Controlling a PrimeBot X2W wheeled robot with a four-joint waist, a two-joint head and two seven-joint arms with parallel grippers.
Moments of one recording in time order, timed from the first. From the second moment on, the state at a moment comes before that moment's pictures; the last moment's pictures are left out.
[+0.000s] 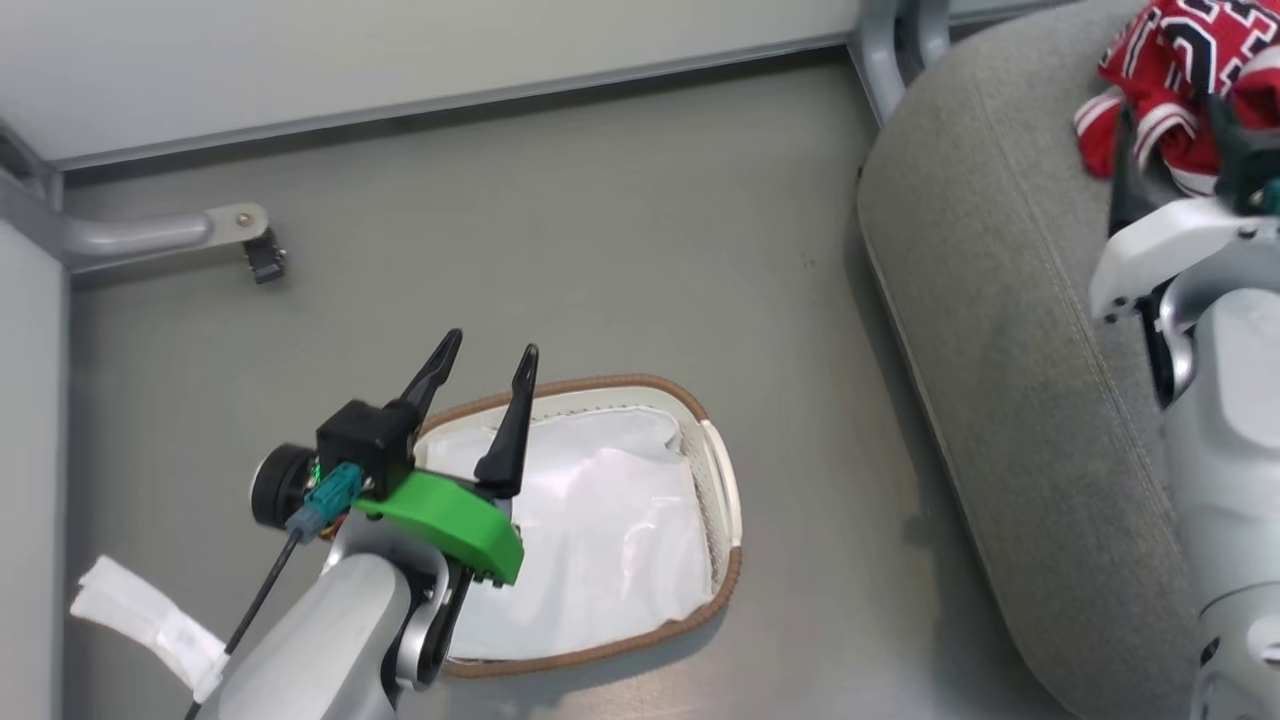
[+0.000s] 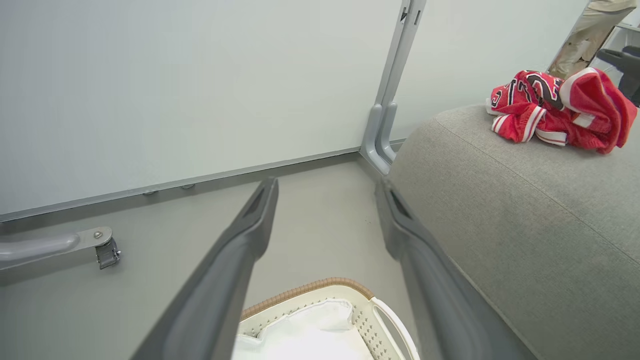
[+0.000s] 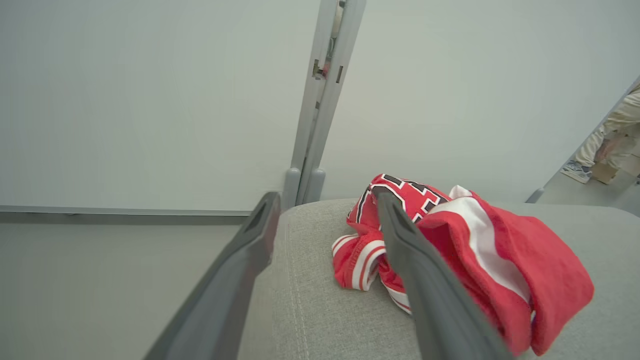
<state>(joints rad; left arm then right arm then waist) -0.45 0.30 -0.70 0.32 -0.64 0.08 -0.26 -0.84 -0.17 -0.23 0.83 -0.17 0.13 -0.26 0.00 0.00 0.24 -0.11</state>
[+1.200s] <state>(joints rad) -0.01 0.18 -0.29 0.27 -0.50 0.06 -0.26 -0.10 -0.05 -0.05 0.28 0.14 0.13 -0.26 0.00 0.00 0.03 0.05</state>
